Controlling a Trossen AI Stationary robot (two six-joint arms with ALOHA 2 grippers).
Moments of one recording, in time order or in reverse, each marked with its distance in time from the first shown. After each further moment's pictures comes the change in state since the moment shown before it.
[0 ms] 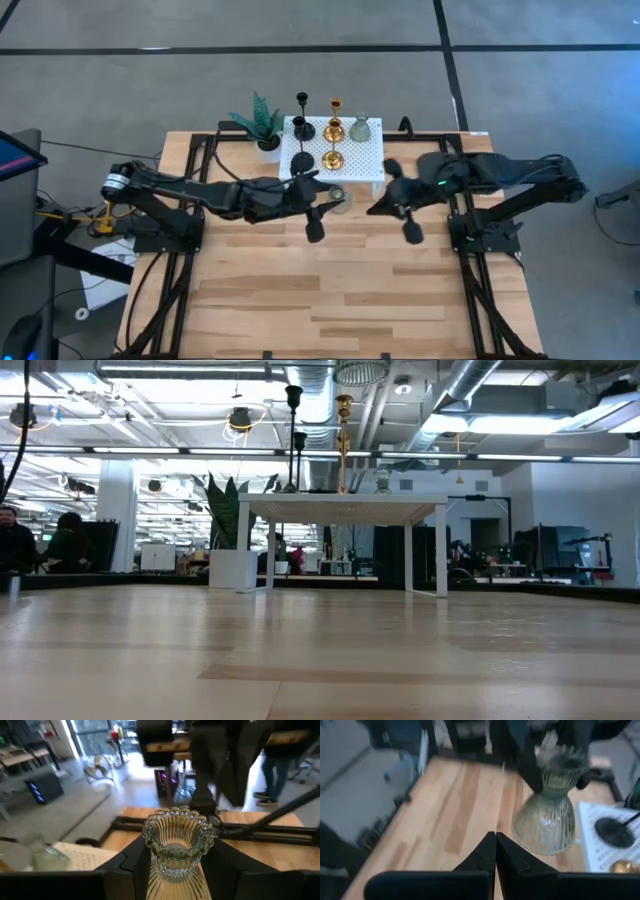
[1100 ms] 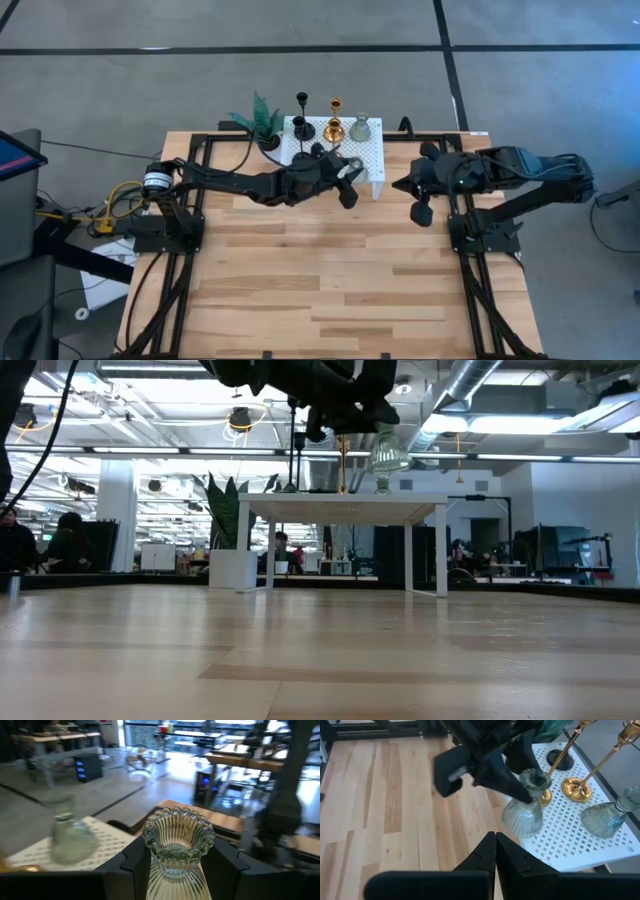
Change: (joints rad) left arm 0.223 0.296 0.002 0.326 -0.010 -0.125; right arm 0.006 -0.123 -0.001 -0.289 0.394 0.224
